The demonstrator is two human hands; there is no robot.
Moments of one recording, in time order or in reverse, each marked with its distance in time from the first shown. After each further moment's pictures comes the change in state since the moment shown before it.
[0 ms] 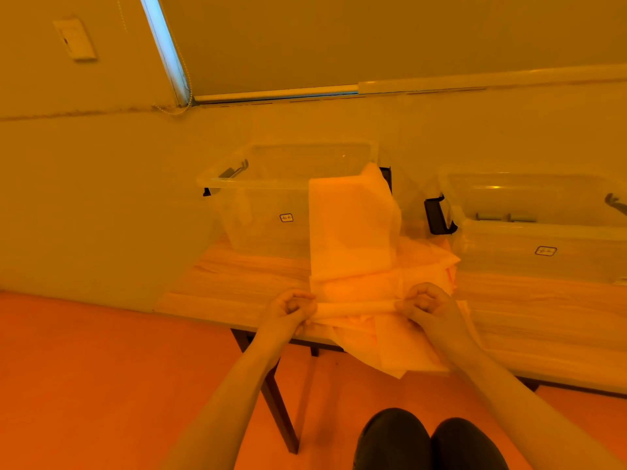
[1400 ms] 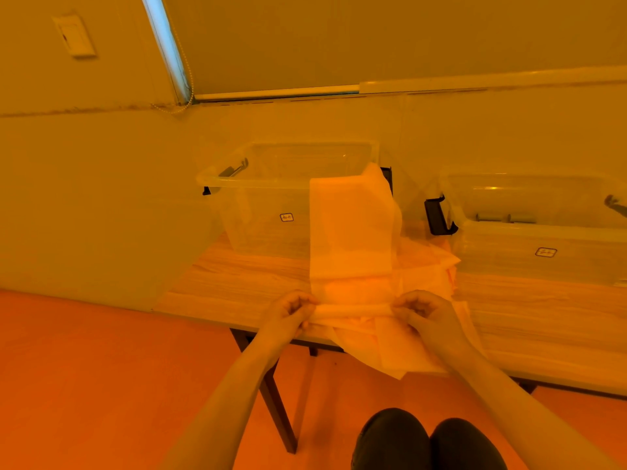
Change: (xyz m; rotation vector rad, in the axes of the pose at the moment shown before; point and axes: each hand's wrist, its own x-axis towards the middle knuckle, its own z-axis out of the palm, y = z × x) left_hand 0.000 0.002 -0.001 0.132 -0.057 0.020; right_hand -0.005 -0.002 0.006 -0.108 -0.023 -0.053
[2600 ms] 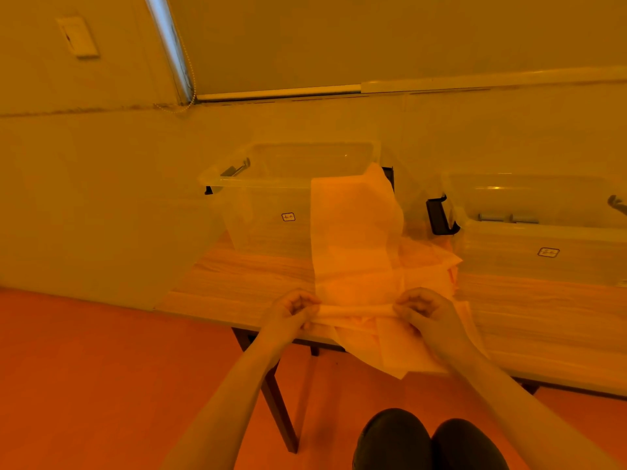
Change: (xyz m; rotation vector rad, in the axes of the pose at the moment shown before) left_hand 0.001 -0.005 -0.001 -0.009 -0.002 0.014; right_hand 0.001 0.002 -0.001 0.035 -0.022 0.004
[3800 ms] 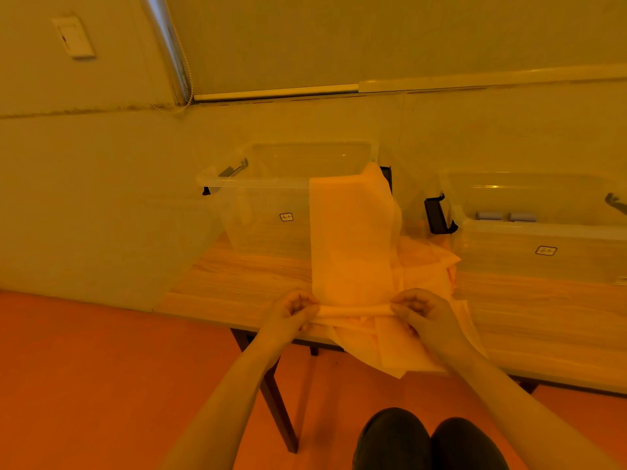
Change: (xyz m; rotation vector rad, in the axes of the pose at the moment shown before) left_hand 0.000 0.001 -0.001 0.044 -0.027 0.041; right_hand -0.001 -0.001 0.002 -0.055 -0.008 -0.001
